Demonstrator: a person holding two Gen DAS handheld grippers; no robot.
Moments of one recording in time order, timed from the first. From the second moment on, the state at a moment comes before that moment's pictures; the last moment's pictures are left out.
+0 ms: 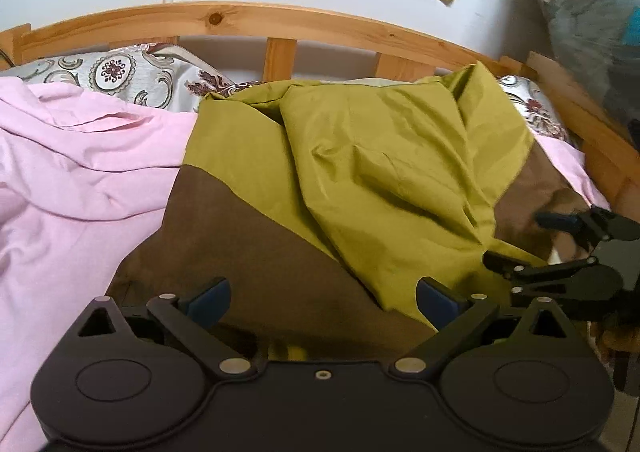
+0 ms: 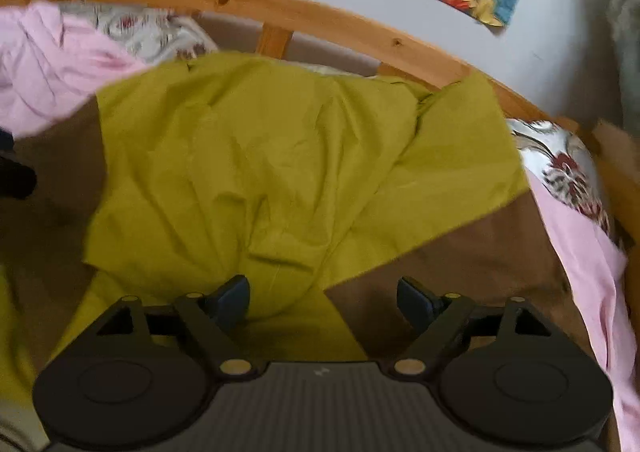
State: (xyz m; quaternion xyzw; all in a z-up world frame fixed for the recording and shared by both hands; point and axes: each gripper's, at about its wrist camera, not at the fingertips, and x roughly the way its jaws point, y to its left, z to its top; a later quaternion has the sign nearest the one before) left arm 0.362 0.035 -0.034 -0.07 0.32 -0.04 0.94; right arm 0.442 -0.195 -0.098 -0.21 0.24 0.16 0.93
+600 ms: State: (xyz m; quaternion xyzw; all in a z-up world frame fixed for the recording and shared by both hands) left arm 0.202 -0.016 0.014 -0.01 0.32 -0.06 0.95; right arm 0.229 -0.255 -0.044 -0.17 0.19 0.19 0.95
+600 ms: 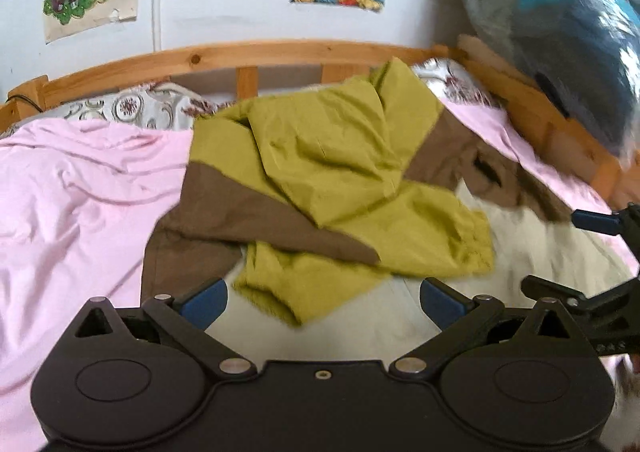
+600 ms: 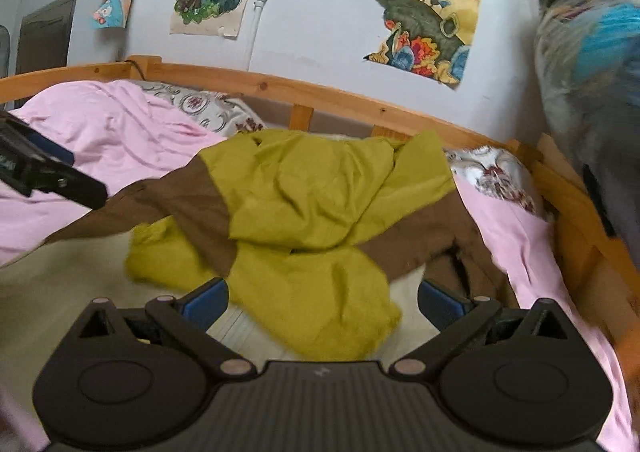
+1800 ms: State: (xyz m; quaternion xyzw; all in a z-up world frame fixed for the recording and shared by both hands) left arm 0.136 -0.054 -0.082 0.15 0.38 -0.18 0.90; right arm 0.177 -0.271 -0.095 -0.20 0.24 0.26 0.91
